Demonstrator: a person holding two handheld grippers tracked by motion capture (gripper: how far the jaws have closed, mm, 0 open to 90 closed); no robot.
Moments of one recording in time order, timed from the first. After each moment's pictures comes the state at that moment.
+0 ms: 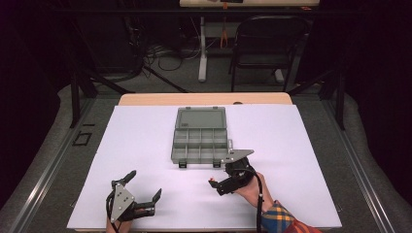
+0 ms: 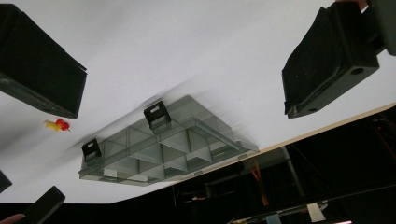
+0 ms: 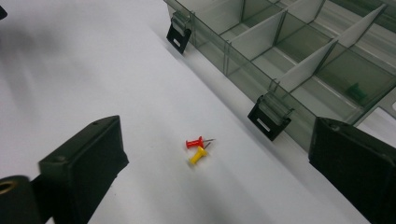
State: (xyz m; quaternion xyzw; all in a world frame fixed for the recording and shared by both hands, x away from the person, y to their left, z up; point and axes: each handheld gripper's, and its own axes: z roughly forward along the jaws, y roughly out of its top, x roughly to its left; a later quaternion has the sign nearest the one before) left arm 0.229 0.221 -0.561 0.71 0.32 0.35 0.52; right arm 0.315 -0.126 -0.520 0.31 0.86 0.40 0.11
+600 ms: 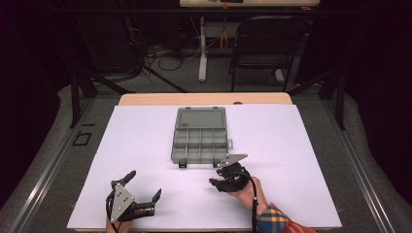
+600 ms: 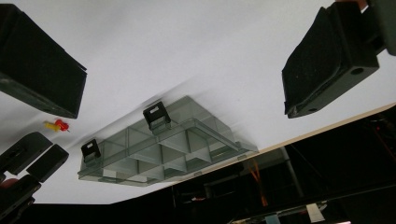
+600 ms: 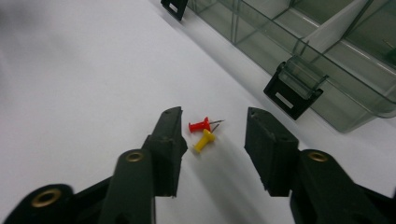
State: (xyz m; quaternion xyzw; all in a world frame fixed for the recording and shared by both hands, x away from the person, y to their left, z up) left arm 0.228 0.221 -0.560 0.71 0.32 0.35 0.51; right arm 0.316 -0.117 -0.546 0.33 0.86 0.37 0.09
